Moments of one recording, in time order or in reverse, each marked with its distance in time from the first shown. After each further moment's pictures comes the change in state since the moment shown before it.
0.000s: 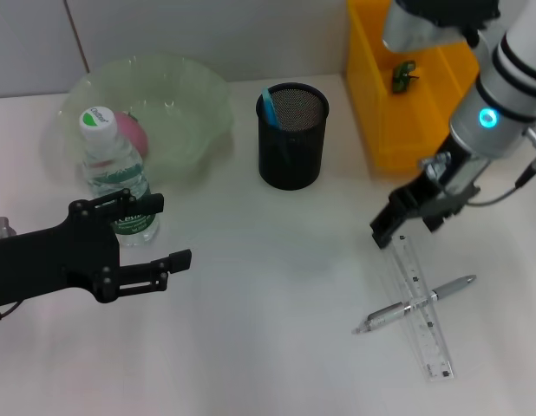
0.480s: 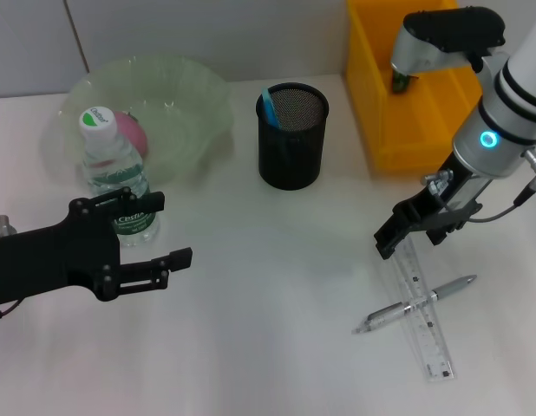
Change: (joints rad) left arm -0.001 -0.002 0.000 0.007 -0.002 0.002 -0.007; right arm -0.030 0.000 -0.001 0.072 0.002 0.088 -0.005
